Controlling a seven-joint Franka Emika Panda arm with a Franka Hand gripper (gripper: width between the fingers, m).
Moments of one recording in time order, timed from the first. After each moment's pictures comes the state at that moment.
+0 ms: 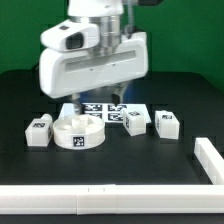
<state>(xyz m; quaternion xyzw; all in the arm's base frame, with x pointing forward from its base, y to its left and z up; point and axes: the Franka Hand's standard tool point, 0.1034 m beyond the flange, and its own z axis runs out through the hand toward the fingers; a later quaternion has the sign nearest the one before) 0.447 -0.048 0.054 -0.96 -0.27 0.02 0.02</state>
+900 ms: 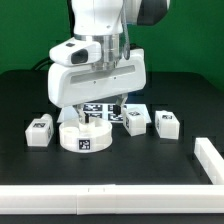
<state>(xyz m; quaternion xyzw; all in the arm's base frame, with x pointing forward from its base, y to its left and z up) 0.428 -0.025 0.028 -0.96 -0.27 -0.01 0.01</state>
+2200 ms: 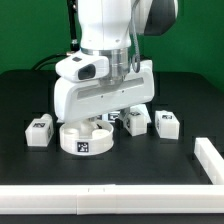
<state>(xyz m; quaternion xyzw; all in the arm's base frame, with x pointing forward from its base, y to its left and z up) 0.451 -0.011 0.010 -0.96 -0.26 0.00 0.02</state>
